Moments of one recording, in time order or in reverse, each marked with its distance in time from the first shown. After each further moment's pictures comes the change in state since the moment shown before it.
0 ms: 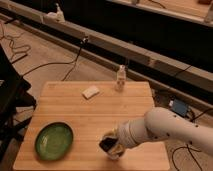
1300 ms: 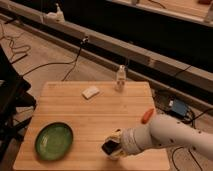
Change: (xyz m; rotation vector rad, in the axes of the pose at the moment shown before) arm -0.012 -0.030 0.007 0.007 0.009 0.106
